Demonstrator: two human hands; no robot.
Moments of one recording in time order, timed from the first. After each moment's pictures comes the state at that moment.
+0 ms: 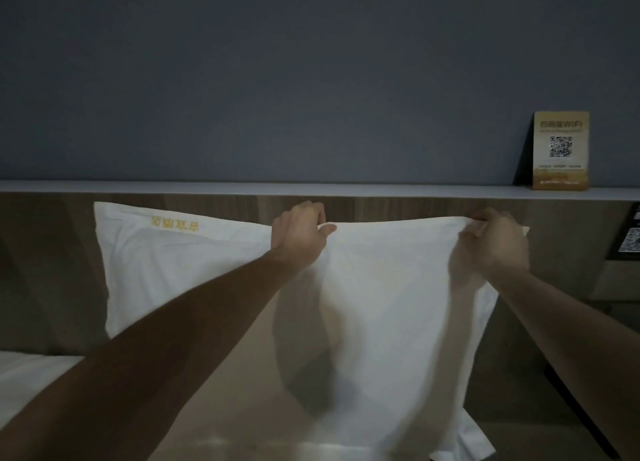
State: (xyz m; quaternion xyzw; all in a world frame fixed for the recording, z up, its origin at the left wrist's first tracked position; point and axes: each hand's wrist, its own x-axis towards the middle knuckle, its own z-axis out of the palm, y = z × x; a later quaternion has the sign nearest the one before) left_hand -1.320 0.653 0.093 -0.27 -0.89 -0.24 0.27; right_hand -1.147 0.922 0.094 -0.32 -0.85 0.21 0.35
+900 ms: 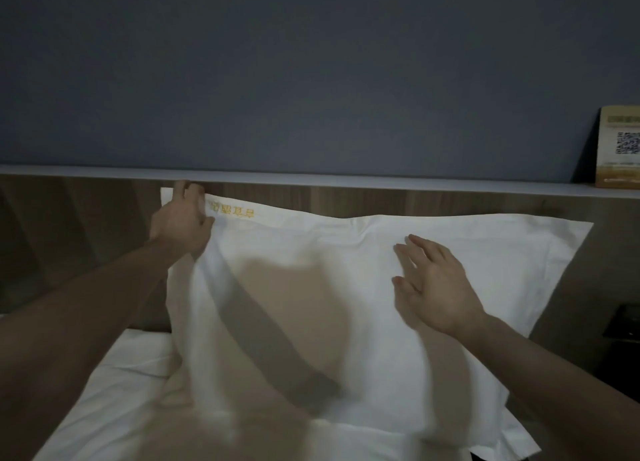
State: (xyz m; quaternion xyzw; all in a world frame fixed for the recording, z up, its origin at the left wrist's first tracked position) left_hand -1.415 0.374 0.088 -0.09 -0.95 -0.11 0.28; right_hand -1.159 0.770 0.039 -0.06 -0.96 0.09 0.25
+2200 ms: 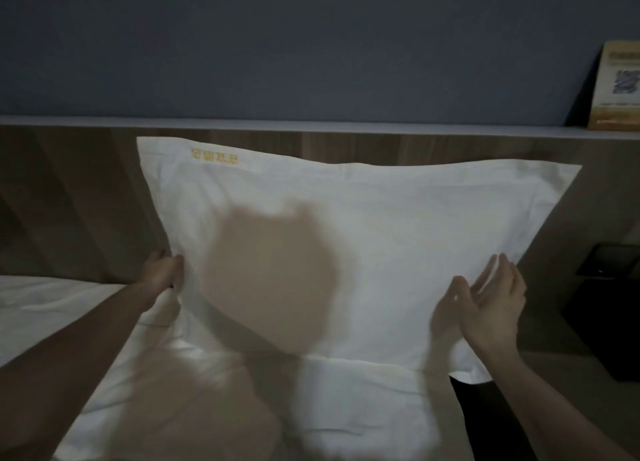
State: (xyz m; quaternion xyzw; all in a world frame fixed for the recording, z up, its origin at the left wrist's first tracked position) left_hand -1.388 0.316 -0.086 0.11 -0.83 -0.55 -0.01; right_hand -1.068 0.796 -0.075 -0.33 -0.80 0.36 0.35
